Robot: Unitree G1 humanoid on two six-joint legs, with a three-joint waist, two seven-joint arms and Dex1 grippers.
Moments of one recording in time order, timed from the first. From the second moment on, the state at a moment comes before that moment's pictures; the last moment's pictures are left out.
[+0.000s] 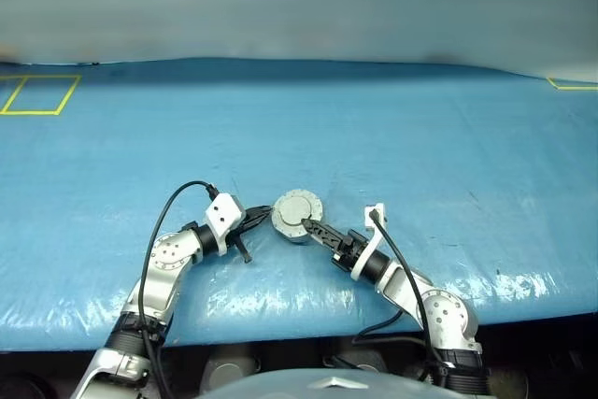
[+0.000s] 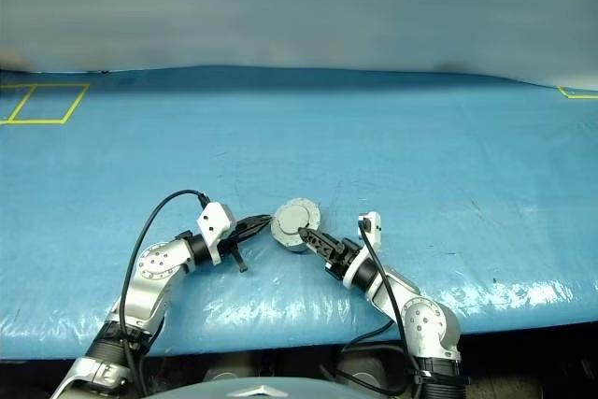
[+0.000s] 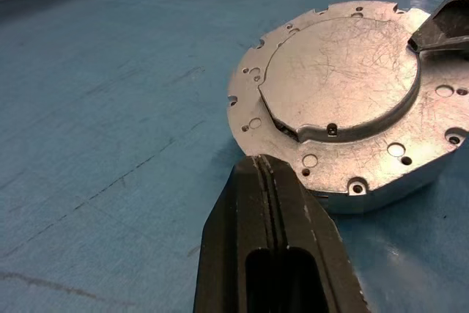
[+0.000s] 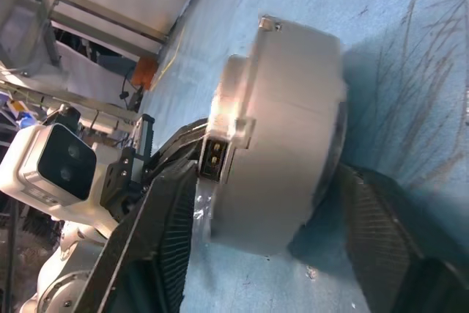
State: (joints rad) left arm -0.11 0.38 -0.17 0.18 -0.12 -0.12 -0.79; right arm 0.05 -0.06 -0.10 -0.17 0.87 0.87 0.46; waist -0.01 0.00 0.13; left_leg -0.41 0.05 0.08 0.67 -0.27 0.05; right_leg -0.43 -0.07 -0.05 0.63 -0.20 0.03
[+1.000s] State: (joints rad) left arm -0.09 0.46 0.15 -0.03 -0.56 0.22 -0.84; right arm -0.03 0.08 -0.25 -0.06 1.11 0.98 0.26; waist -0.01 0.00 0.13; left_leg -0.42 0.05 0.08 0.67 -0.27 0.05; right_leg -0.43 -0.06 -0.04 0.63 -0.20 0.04
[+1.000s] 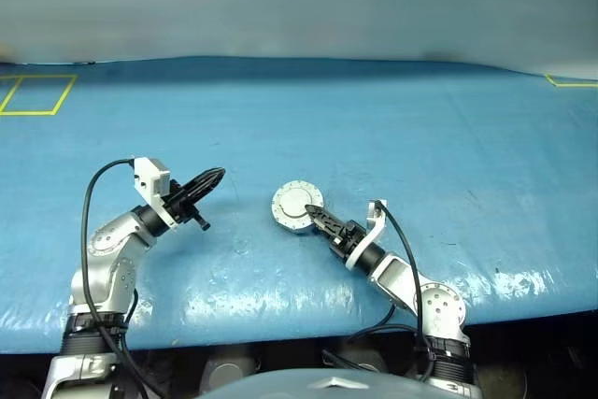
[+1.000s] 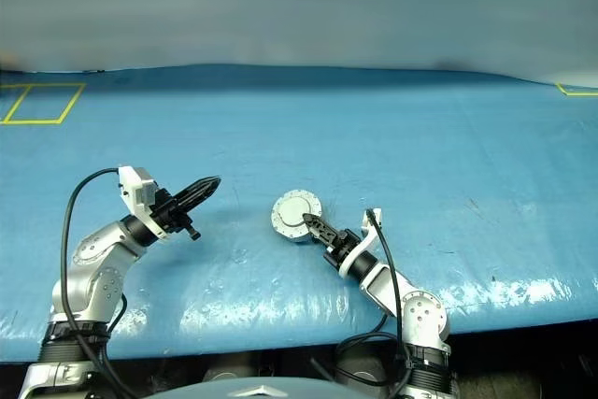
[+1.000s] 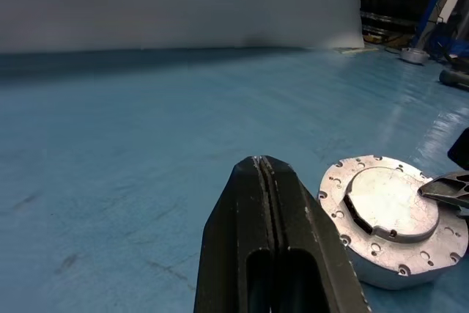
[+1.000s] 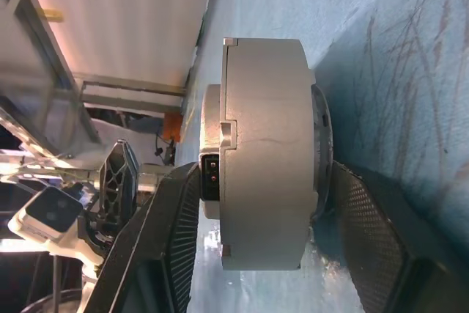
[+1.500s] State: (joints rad) left arm 0.03 0.34 0.28 -0.19 -1.05 0.59 -0.73; right arm -0.12 0.08 -0.22 -0.06 1.31 0.98 0.20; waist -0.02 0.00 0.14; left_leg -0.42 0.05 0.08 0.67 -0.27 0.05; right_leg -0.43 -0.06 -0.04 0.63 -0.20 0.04
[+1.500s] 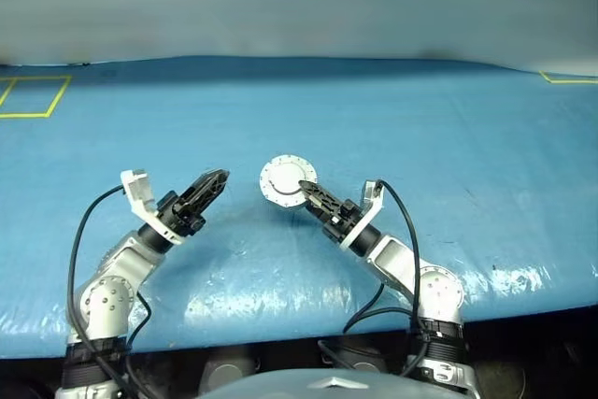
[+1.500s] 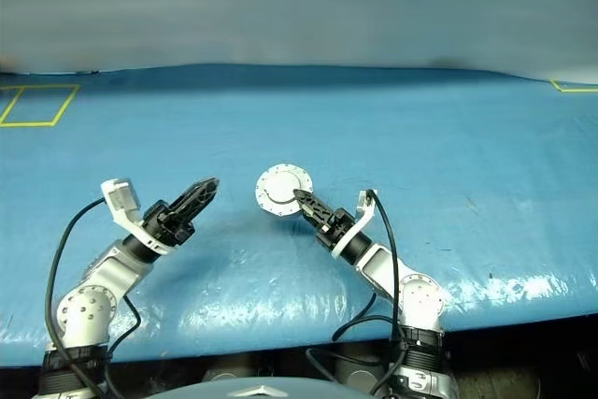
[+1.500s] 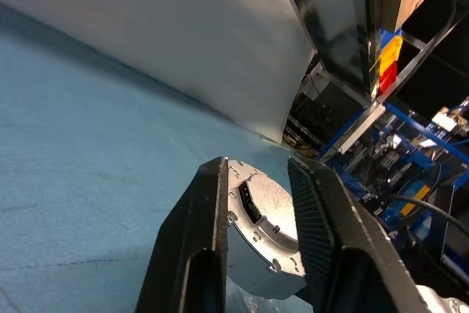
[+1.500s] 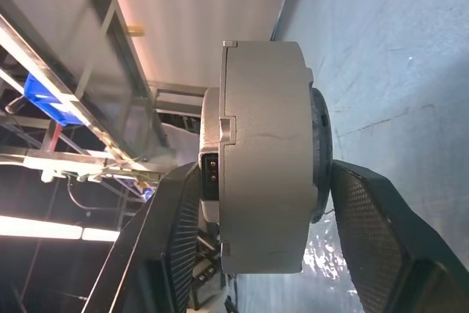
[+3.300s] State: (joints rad) left arm -0.06 -0.03 0.18 -0.05 -1.10 0.64 -0.61; right arm -0.15 0.06 -0.10 -0.13 1.40 0.91 0.08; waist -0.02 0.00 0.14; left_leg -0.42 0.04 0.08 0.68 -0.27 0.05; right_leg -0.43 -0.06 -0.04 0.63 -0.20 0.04
